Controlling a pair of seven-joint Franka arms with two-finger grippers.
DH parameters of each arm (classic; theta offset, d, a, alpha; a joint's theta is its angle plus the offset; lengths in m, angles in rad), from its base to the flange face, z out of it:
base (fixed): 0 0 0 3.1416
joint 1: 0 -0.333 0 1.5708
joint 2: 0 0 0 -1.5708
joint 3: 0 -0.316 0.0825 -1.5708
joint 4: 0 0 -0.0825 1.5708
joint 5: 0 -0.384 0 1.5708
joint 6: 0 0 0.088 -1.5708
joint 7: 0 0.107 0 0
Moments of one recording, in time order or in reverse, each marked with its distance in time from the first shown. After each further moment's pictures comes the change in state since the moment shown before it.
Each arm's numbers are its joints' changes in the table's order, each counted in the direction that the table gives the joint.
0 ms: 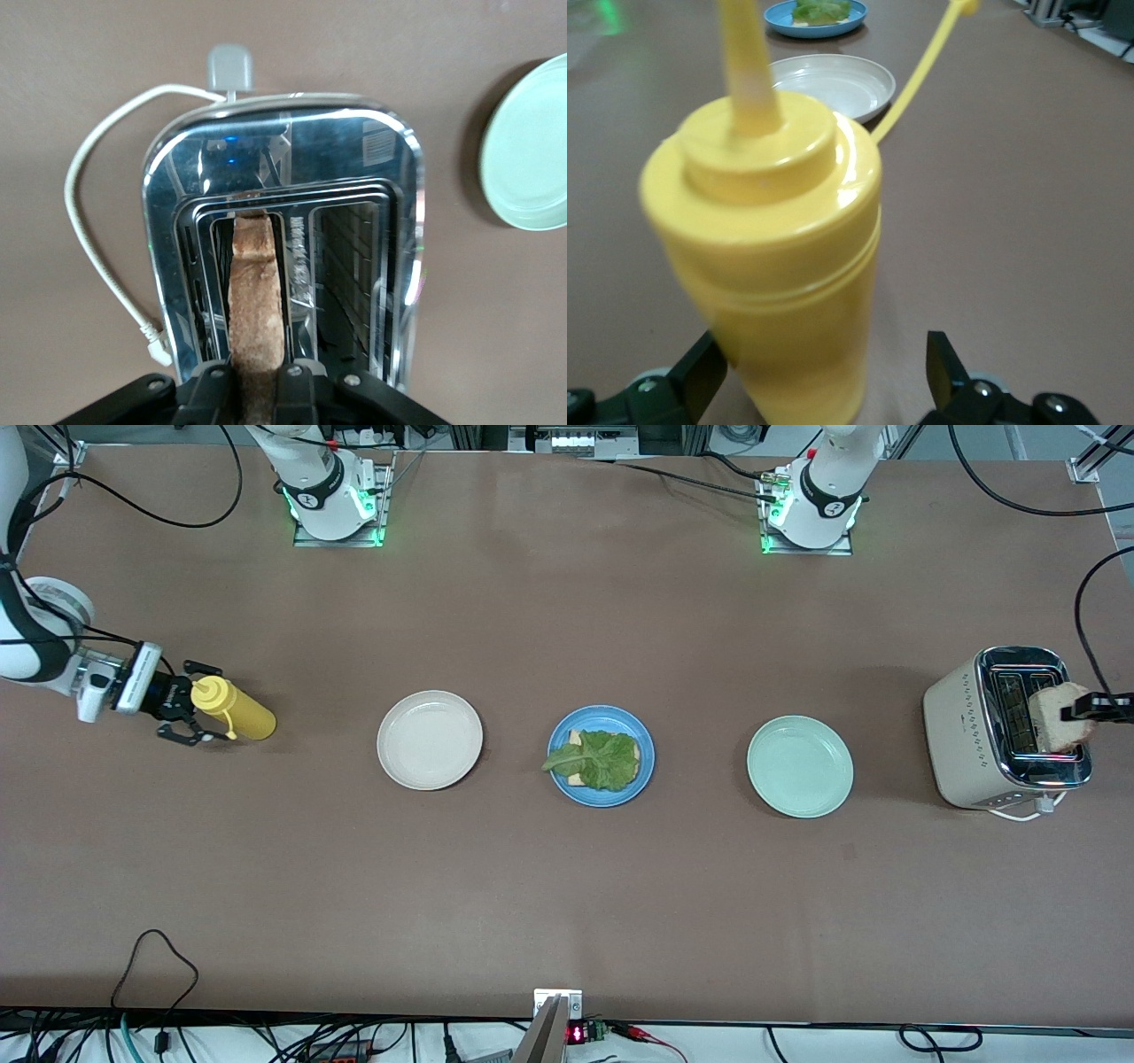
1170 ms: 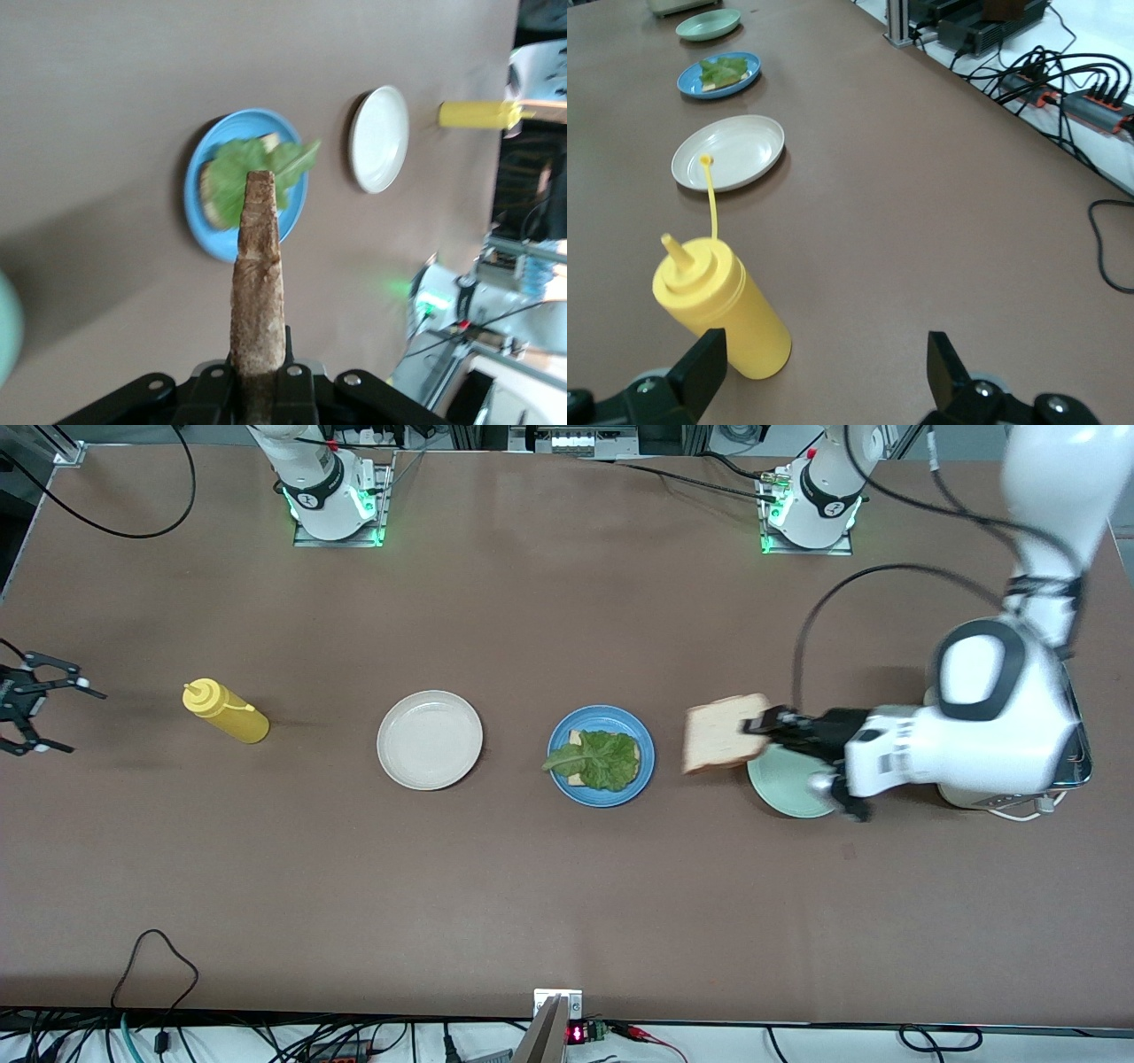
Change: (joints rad) left arm 0.311 0.131 0.405 -0.067 0.600 -0.158 -0.299; right arm 0.093 -0.066 -0.011 0.377 0.113 0.259 0.511
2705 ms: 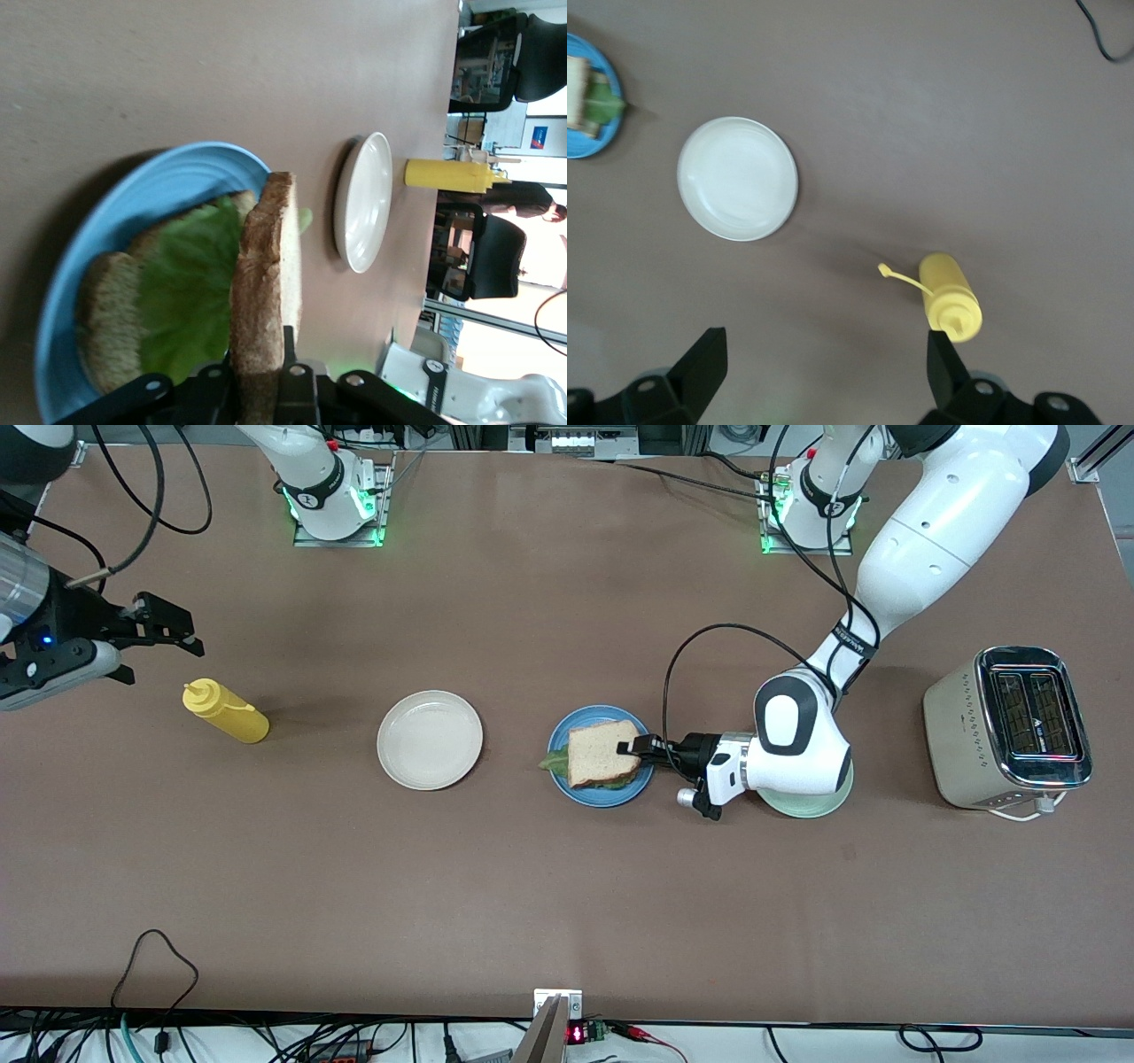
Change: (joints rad) left arm 0.181 0.275 -0.003 -0.118 0.342 -0.439 0.294; right arm -0.865 -0.352 0.215 0.125 0.606 0.189 1.680
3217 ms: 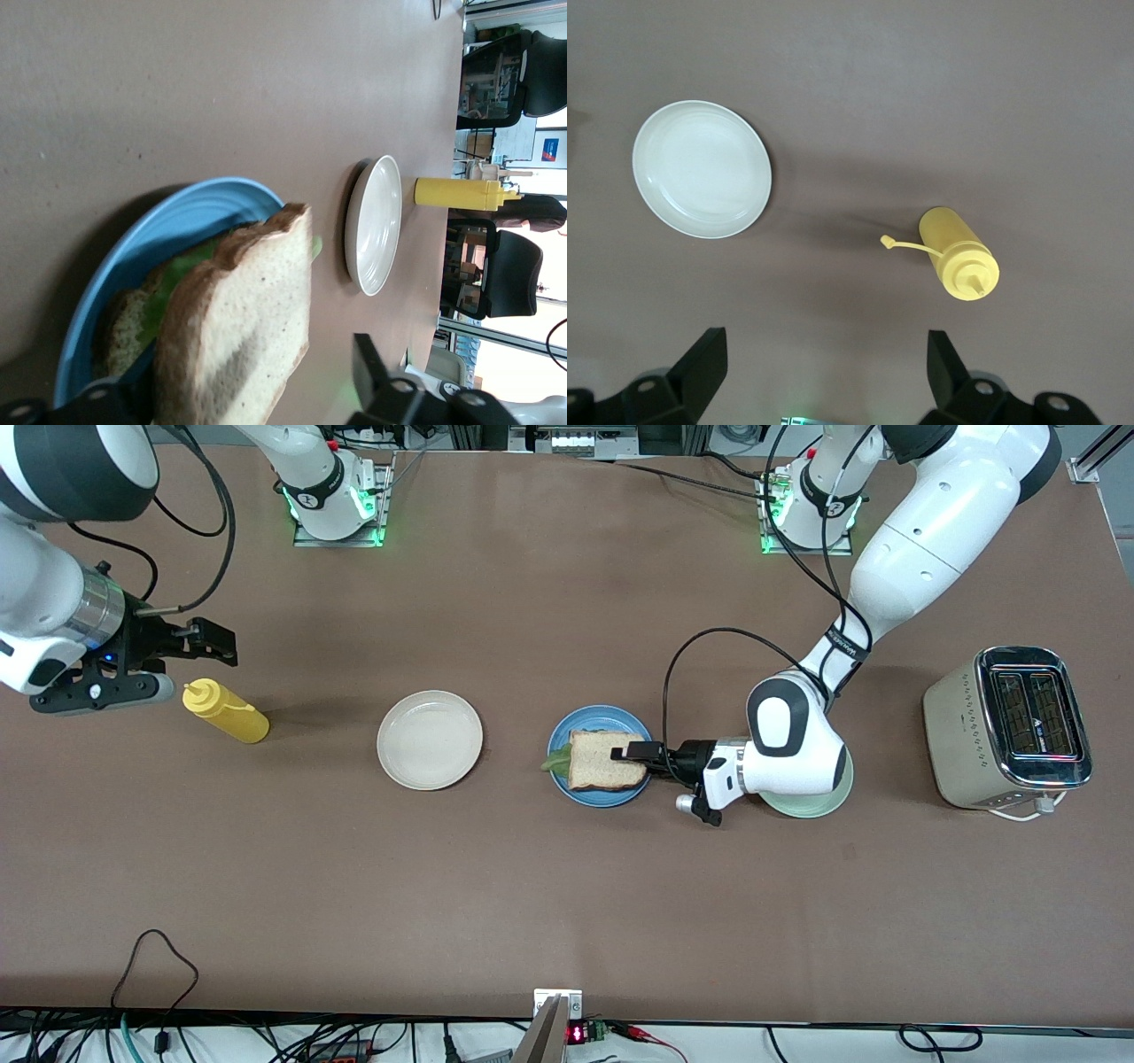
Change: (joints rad) left arm 0.008 0.001 0.002 0.021 0.000 -0.051 0.011; right arm -0.062 0.032 0.015 -0.039 0.061 0.015 0.215
